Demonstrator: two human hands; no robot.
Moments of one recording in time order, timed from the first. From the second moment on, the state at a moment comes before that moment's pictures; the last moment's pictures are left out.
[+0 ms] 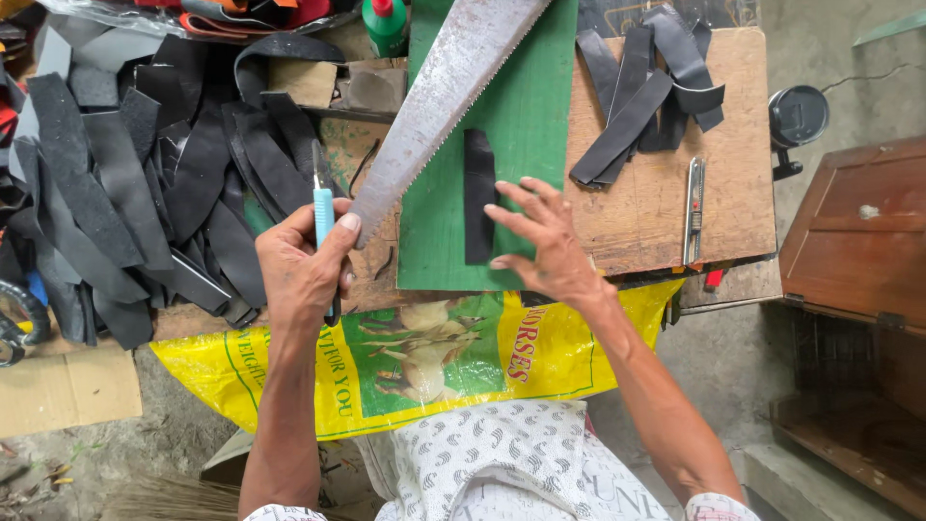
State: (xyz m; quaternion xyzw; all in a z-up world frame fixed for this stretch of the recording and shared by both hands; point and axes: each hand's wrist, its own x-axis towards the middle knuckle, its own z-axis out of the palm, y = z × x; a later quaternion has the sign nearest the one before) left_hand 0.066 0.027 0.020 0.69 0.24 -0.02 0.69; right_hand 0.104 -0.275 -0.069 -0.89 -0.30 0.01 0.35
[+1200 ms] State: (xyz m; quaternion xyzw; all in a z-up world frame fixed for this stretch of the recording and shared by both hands) left_hand -0.037 -0.082 -0.098 0.61 0.32 -0.04 0.73; right_hand 0.162 -0.235 -0.100 -0.93 -0.25 -0.07 0.26
